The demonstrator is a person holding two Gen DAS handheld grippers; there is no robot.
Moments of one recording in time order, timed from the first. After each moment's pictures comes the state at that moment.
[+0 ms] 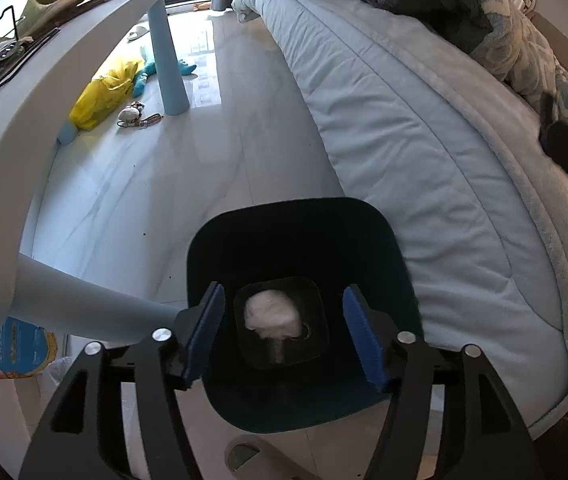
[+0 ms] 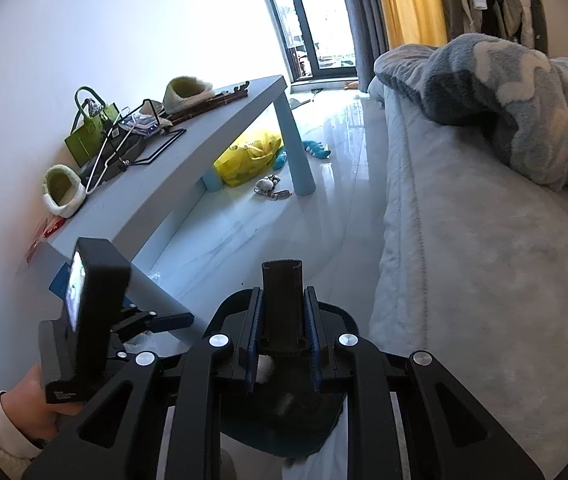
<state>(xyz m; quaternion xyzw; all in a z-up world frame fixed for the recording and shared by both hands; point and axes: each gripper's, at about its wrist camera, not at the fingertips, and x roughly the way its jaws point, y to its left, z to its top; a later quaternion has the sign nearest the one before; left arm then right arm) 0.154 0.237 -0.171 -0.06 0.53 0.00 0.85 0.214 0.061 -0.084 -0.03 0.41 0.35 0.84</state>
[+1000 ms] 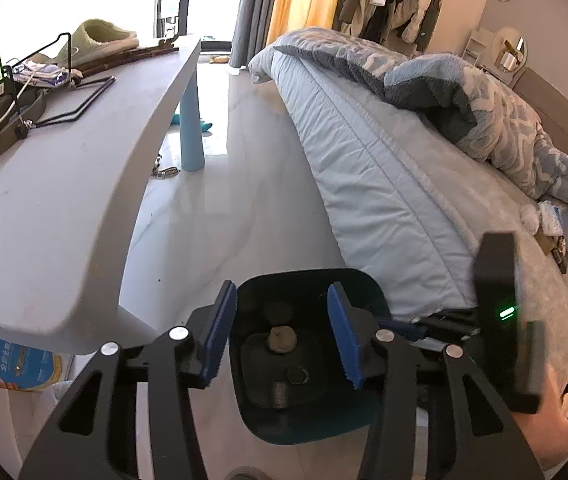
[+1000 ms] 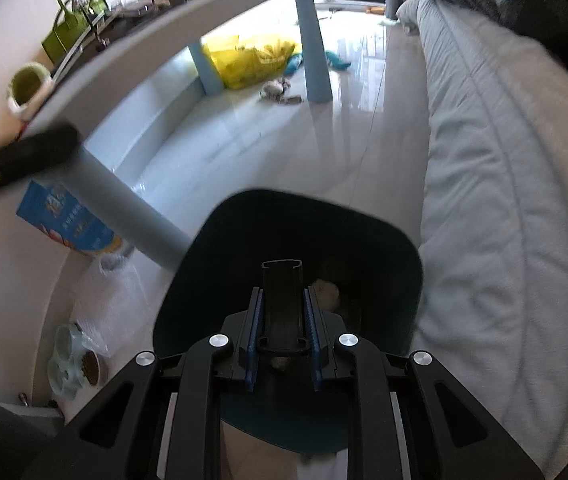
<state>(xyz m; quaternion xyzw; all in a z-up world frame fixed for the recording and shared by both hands) 0.127 0.274 -0.103 -0.10 0.43 0.01 0.90 0.208 0.131 -0.196 -0.12 0.52 0.35 0.77</state>
